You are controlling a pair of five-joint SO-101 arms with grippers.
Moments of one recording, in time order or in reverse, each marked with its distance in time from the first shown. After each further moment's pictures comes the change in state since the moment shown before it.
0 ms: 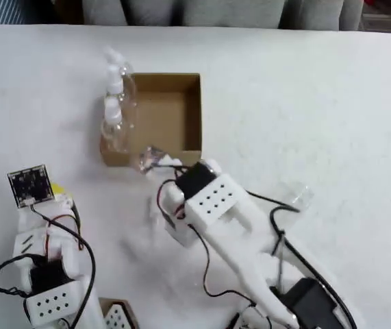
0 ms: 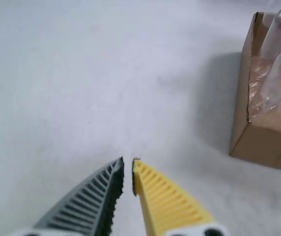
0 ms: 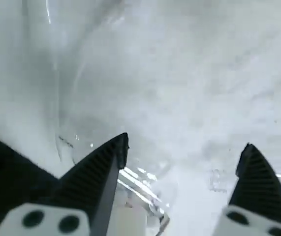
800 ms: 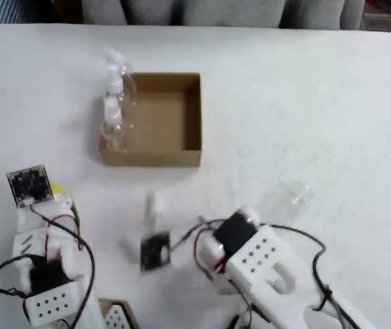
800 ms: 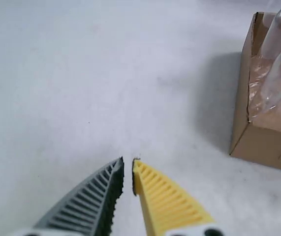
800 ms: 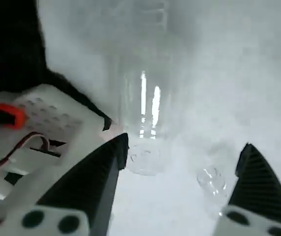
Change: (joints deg) left arm 0.0 0.0 0.0 0.0 0.0; right arm -4.5 -27.9 25.0 6.9 43.8
